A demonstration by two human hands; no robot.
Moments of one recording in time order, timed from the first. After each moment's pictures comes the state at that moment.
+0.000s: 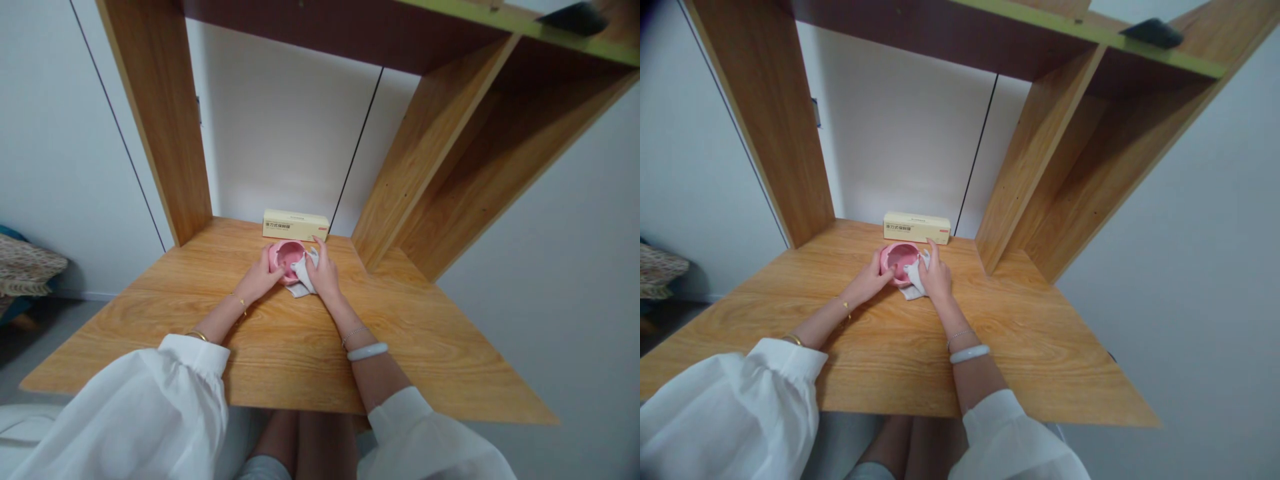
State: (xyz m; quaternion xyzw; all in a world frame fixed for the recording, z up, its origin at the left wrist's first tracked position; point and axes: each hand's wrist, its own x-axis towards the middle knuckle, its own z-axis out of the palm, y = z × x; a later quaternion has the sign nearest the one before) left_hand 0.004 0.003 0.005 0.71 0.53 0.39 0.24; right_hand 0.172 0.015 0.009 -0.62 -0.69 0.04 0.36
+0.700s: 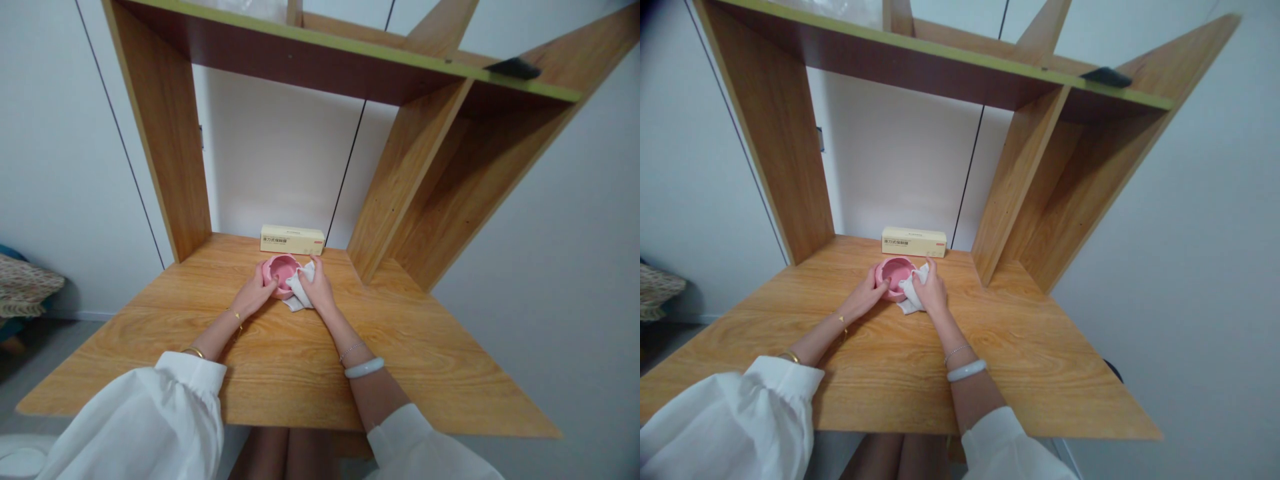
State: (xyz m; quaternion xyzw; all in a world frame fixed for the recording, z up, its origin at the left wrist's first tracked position) left_hand -0.001 0.004 0.002 0.70 0.55 0.39 0.23; right_hand 0.169 0.018 0.003 -0.64 -0.65 0.13 0.40
